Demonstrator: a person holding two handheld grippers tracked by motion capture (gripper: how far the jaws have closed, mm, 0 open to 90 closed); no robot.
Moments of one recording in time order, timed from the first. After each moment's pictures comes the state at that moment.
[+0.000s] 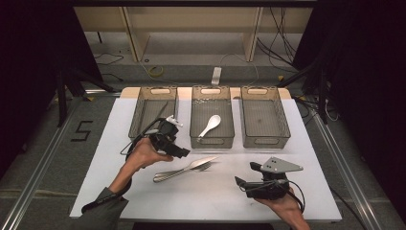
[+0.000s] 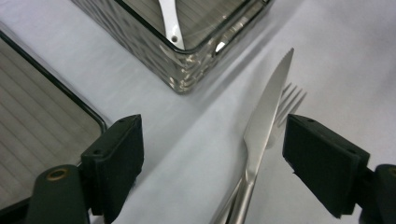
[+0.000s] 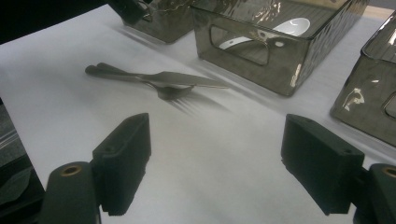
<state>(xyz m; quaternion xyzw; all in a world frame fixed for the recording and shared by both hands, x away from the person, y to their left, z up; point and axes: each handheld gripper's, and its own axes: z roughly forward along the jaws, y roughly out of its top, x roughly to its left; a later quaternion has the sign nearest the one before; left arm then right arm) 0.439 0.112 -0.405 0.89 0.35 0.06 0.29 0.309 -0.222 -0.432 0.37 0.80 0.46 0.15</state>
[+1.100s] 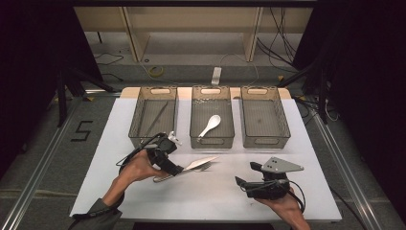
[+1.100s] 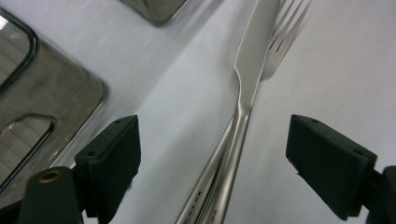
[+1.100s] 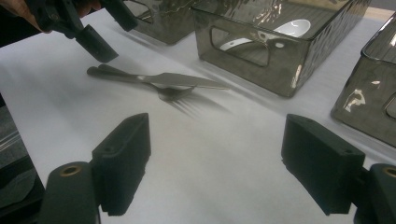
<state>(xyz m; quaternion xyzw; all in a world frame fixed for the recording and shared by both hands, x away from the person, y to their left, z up) 0.407 0.116 -0.429 0.92 0.31 0.07 0.22 0.309 -0.223 -0.433 0.37 0.79 0.46 0.15</state>
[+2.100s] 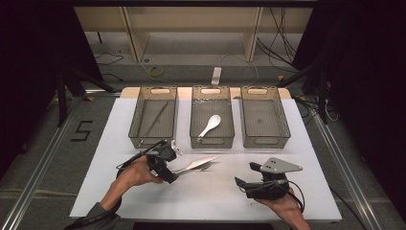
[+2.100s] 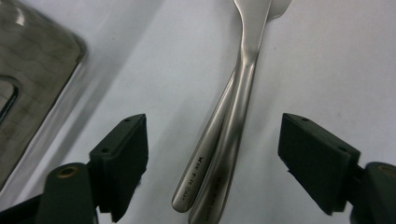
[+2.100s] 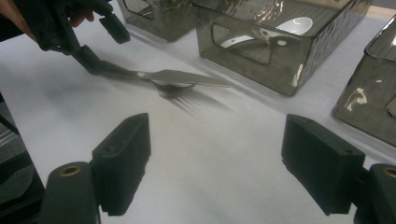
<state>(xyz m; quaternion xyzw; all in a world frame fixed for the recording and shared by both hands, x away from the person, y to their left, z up) 0.398 0.116 -0.447 0.94 0.28 0.08 0.15 0.309 -0.222 -0.433 0.36 0.80 0.46 0.15</state>
